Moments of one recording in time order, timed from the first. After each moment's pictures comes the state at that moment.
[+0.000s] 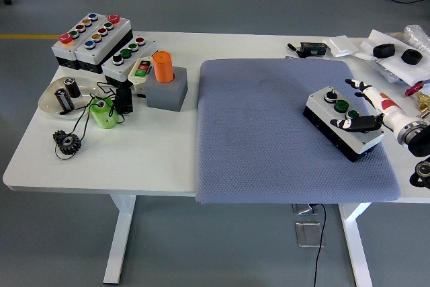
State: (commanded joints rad) left arm -0.12 0.12 -0.32 -0.18 0.13 0.29 -0.01; right arm 0.53 -0.39 1.01 1.18 -1.64 -0.01 -0.30
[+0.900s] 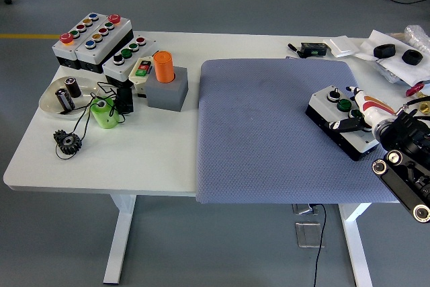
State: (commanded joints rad) left arm -0.13 0.12 -0.31 -0.18 0.10 0.29 -0.01; right arm 0.61 -0.29 0.94 1.06 -1.82 -0.07 -0.51
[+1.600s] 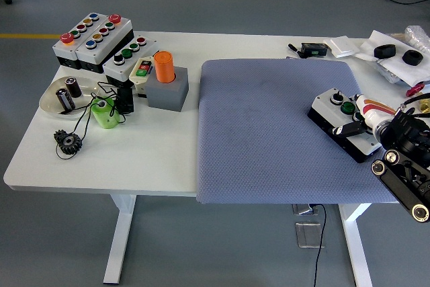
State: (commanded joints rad) left arm -0.13 0.12 -0.30 -0.18 0.10 0.29 -0.02; right arm 0.63 -0.29 0.90 1.02 -1.87 -0.03 -0.54
